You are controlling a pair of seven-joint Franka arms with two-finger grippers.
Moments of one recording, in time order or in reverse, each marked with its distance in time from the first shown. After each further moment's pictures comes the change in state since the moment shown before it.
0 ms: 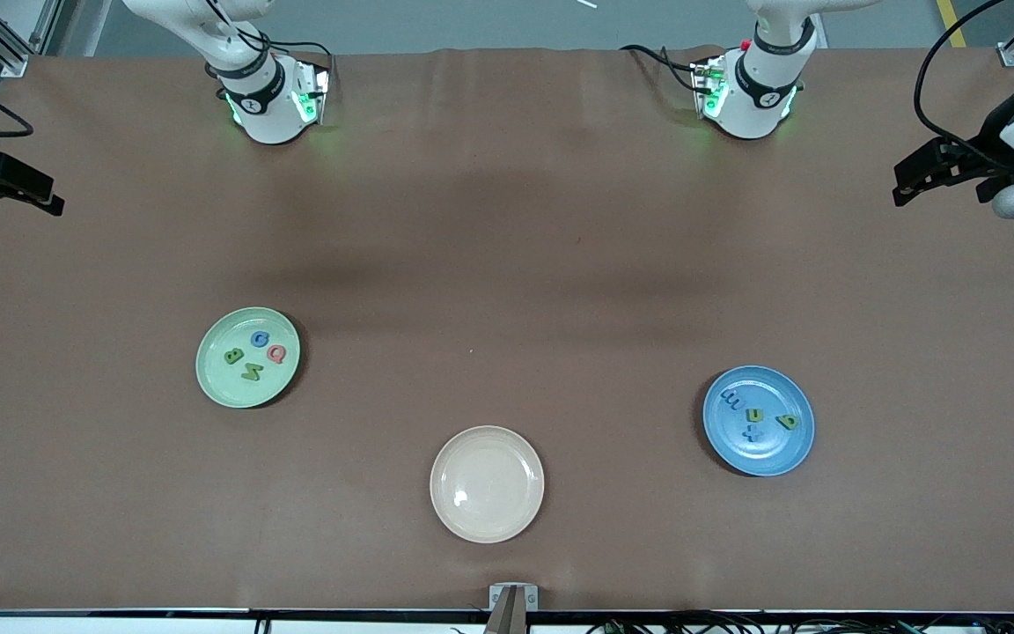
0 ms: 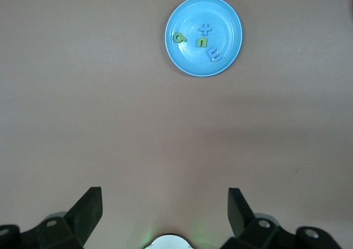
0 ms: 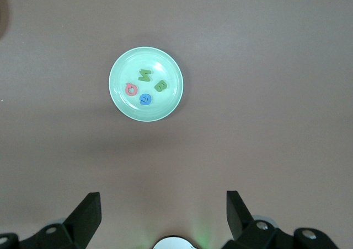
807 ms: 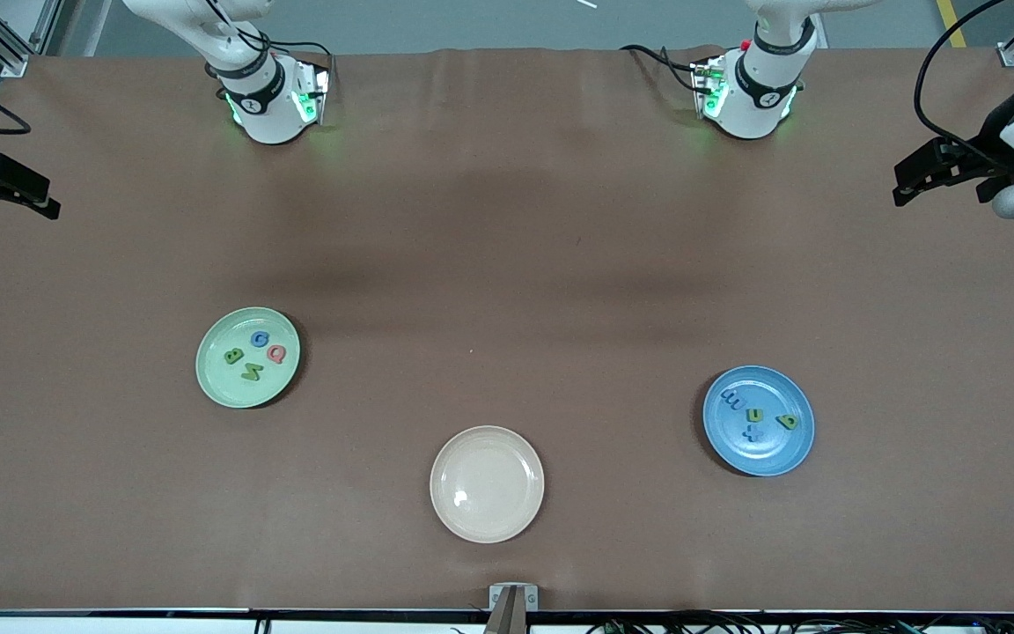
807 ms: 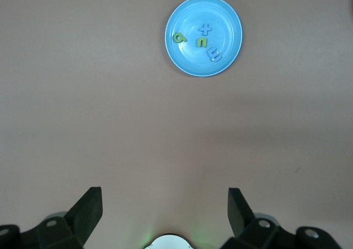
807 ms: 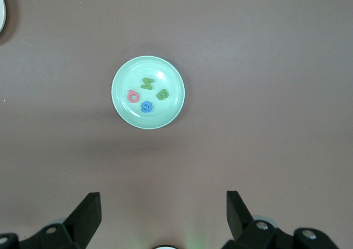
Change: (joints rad) left arm 0.000 0.000 0.000 0.000 0.000 0.000 0.000; right arm 0.000 -0.003 0.001 0.000 0.000 0.034 -0.051
